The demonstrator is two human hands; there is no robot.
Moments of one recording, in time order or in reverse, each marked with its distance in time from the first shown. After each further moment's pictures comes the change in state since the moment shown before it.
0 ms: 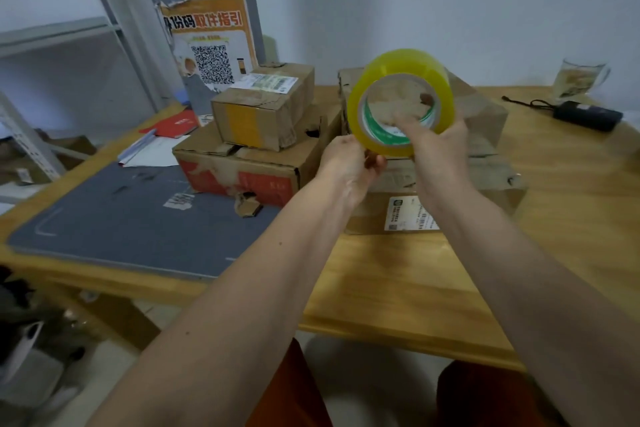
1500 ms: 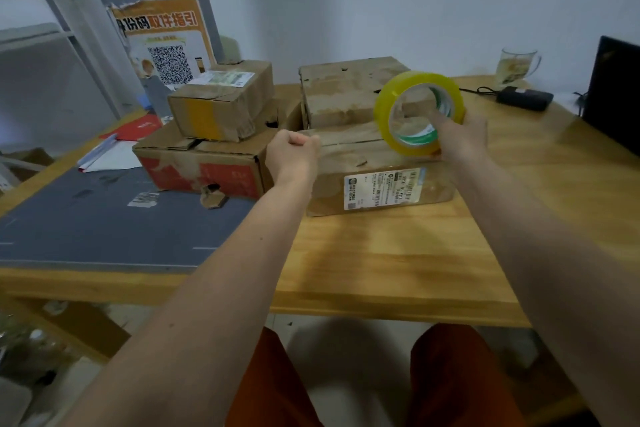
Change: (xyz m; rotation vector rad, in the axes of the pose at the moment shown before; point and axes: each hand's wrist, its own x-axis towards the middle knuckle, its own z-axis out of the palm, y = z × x) left_hand -0.005 -0.022 -0.017 0.591 0.348 0.332; right_hand 0.033 -0.001 -0.097 -0.275 0.228 0.149
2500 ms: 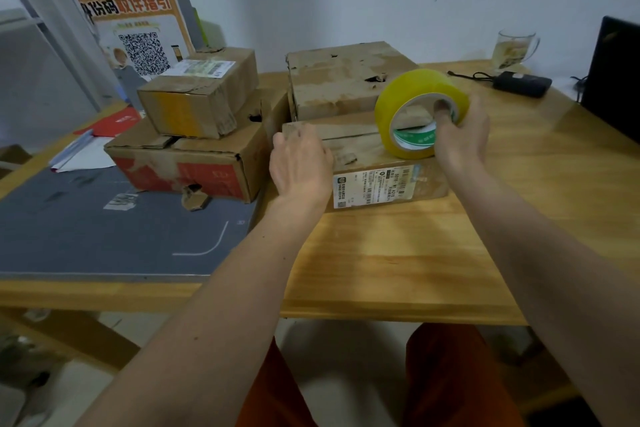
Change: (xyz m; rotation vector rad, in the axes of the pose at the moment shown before) left_hand 0.001 -0.023 0.028 0.913 0.043 0.600; right_hand 0.020 0.028 -0.008 -0.267 0.098 -0.371
